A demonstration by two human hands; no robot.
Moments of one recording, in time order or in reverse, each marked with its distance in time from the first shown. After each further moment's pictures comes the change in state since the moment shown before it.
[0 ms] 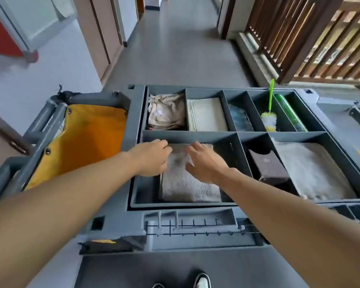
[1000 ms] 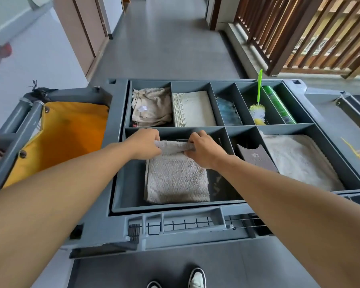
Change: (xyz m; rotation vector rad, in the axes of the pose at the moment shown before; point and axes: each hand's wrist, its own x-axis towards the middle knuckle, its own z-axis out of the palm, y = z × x) left_hand 0.050 -0.004 -0.008 -0.524 0.060 -0.267; right_hand 0.013 0.041 -0.019 0.161 -0.027 0.216
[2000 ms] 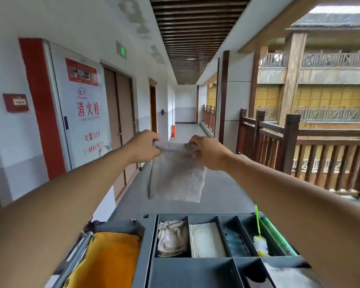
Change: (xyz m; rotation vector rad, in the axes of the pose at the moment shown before) left_hand -0.151 0.131 -0.363 -0.036 0.676 0.256; right_hand -0.067 -0.184 -0.361 -0.064 0.515 -0.390
